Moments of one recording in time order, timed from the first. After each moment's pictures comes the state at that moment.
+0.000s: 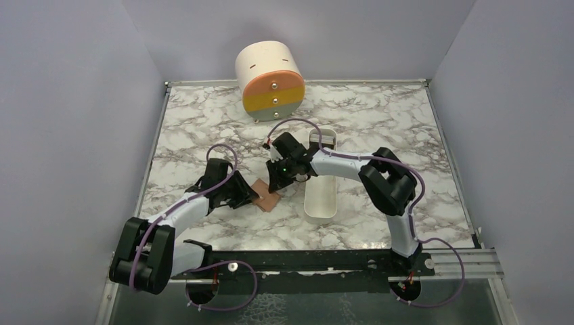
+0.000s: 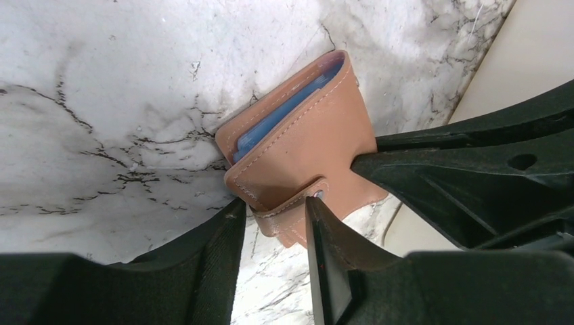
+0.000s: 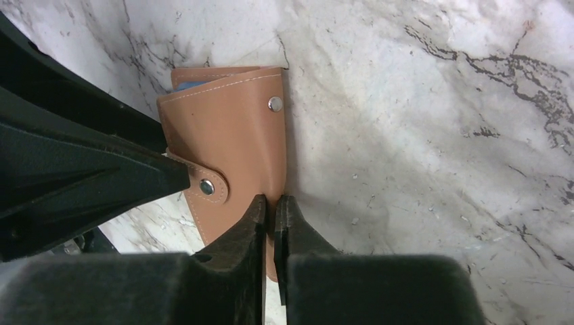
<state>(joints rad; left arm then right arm) -0.27 1.20 0.41 -0.14 0.32 -0.85 0.86 2.05 1.38 -0.29 -0.33 0.35</state>
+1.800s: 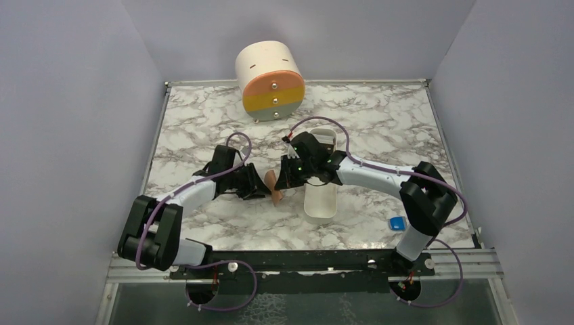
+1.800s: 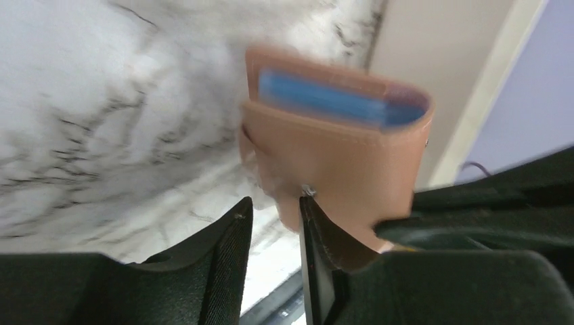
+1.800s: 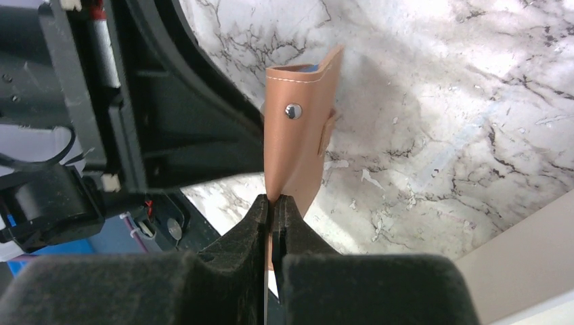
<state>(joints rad) -0.29 1.36 0.58 -0.18 0.59 -0.72 0.86 1.72 1.14 -0.20 -0.30 0.64</state>
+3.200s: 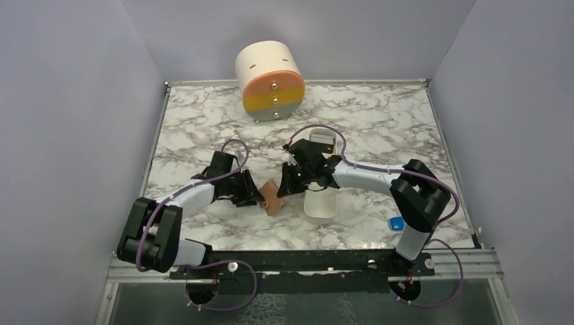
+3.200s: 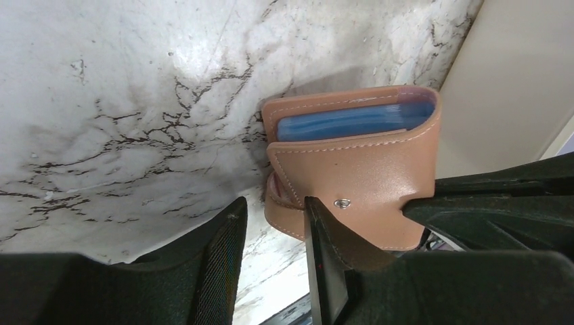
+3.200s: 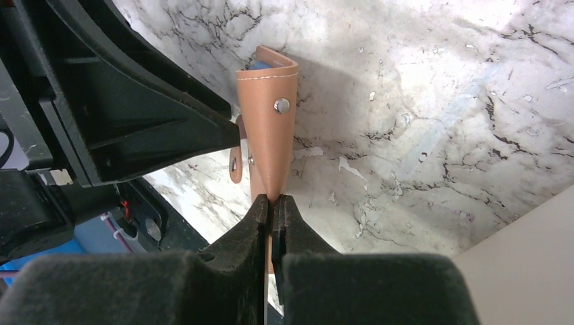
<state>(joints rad) -0.28 1.34 0.54 -0.26 0.49 -0.66 0.87 1.77 1.09 -0.19 -0.29 0.66</state>
